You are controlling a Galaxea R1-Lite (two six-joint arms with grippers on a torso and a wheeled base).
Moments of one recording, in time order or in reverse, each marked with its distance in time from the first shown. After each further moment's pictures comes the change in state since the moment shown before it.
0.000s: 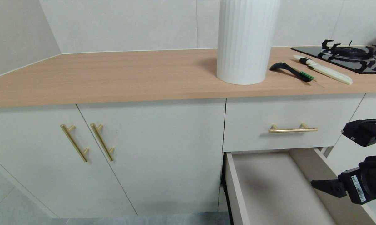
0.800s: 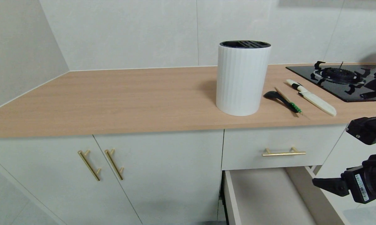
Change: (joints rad) left arm 0.000 0.000 0.000 0.000 0.000 0.000; right arm 0.000 -0.021 0.001 -0.011 0.000 -0.002
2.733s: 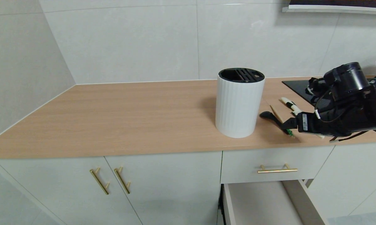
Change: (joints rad) left arm 0.000 0.000 0.000 0.000 0.000 0.000; right arm -0.154 0.466 -0.443 -0.073 0.011 0.209
